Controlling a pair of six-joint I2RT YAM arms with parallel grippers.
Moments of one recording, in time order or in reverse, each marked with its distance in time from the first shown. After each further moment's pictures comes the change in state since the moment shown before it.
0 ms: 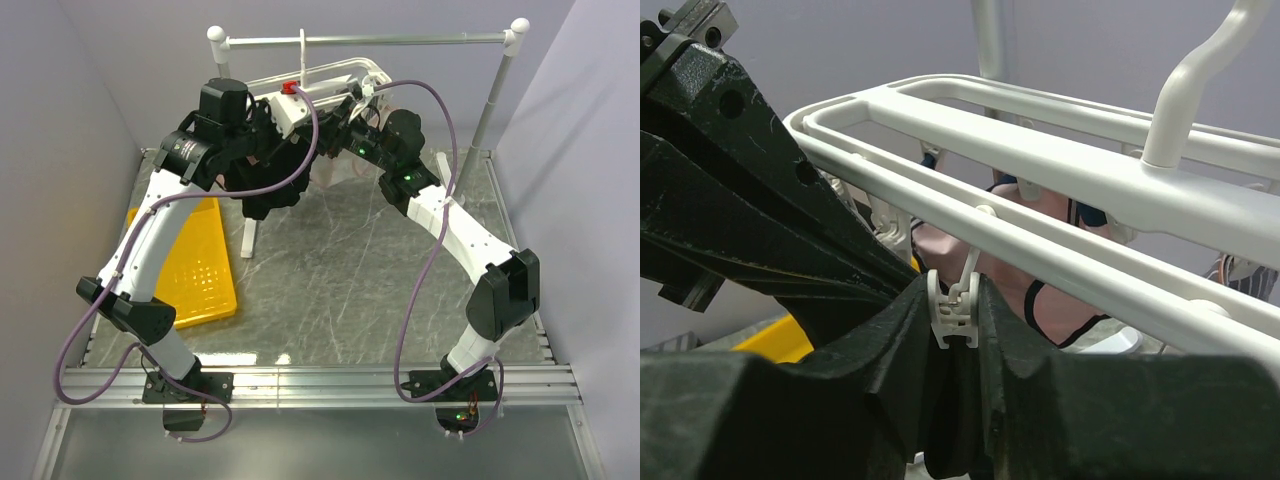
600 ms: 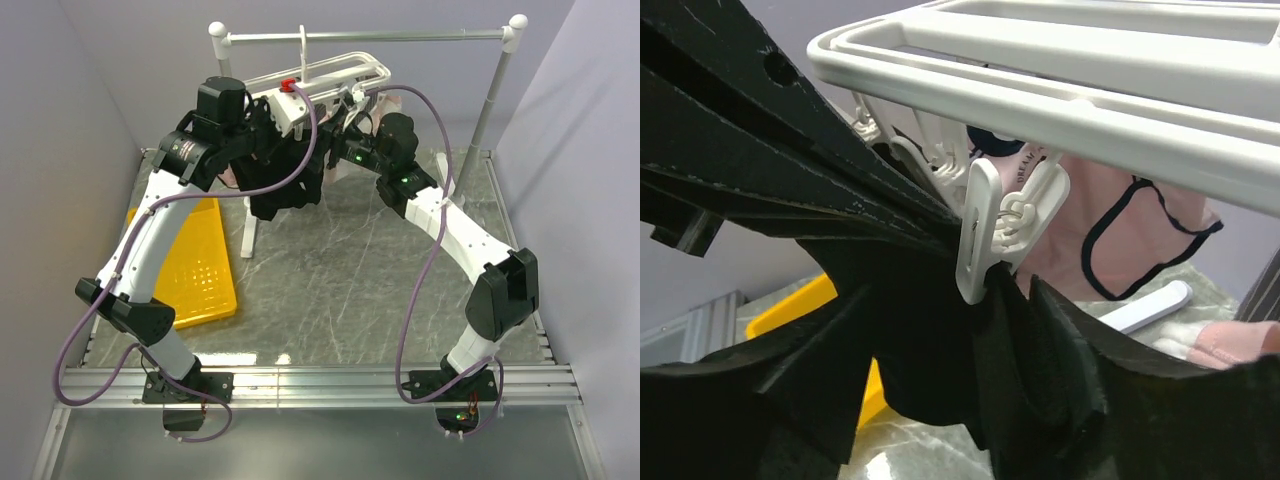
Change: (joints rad) left arm 0.004 -0.005 0.000 0.023 0.018 0.000; right arm 0.009 0.000 -0.021 -0.074 -0.053 0.036
